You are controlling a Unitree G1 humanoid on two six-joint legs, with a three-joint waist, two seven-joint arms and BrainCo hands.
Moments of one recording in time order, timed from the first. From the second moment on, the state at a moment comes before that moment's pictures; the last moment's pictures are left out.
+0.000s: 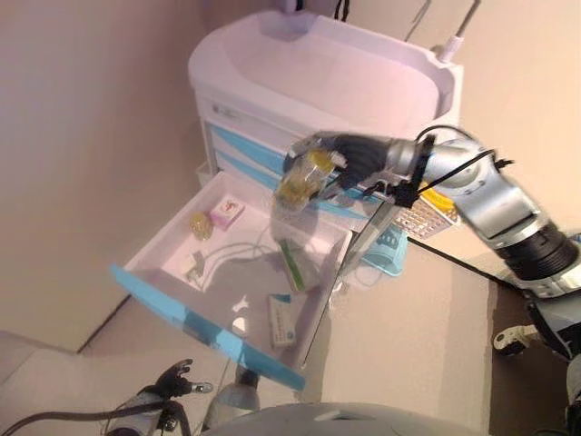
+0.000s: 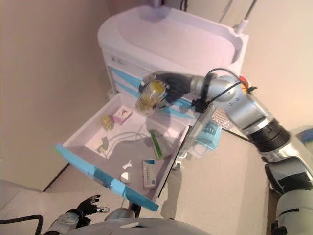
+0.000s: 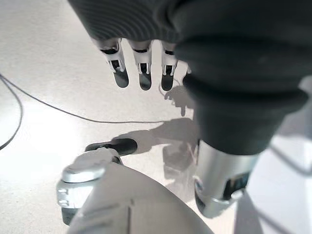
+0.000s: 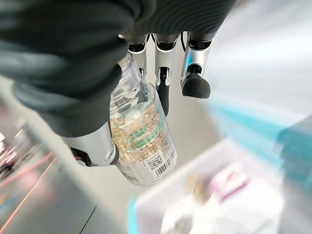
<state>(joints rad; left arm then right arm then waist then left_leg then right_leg) 0.04 0.38 -0.20 1.10 -0.06 -0.09 -0.13 -0.88 -0.86 0.48 -0.12 0.18 0.03 0.55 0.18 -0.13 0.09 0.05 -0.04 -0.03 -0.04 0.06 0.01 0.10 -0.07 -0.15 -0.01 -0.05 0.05</state>
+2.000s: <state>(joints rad) 0.10 0.41 -0.23 1.12 -0.08 -0.07 -0.16 -1.27 -0.92 0.59 1.08 -0.22 0.20 0.42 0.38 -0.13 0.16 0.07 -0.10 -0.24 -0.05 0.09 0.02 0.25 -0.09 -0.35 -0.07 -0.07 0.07</state>
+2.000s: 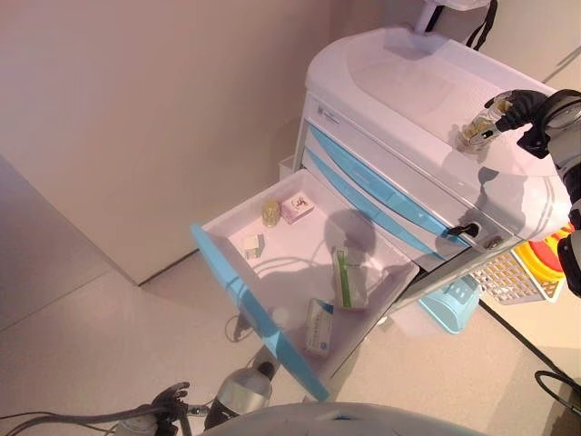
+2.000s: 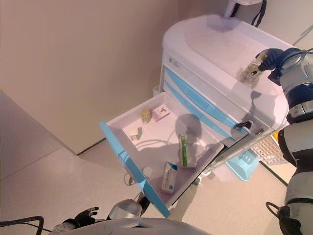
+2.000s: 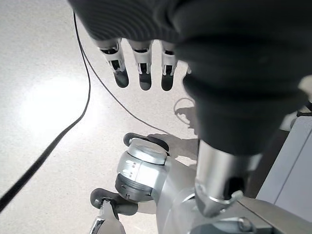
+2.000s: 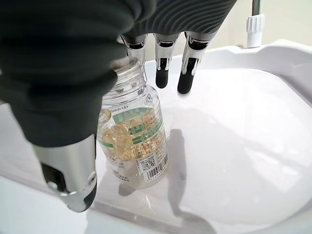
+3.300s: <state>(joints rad) 0.10 0.41 -0.31 1.10 -0.04 -0.06 -0.18 -1.16 -0.95 0.38 0.95 0.19 0.16 0.07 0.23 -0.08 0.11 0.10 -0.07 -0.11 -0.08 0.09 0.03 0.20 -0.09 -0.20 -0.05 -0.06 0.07</state>
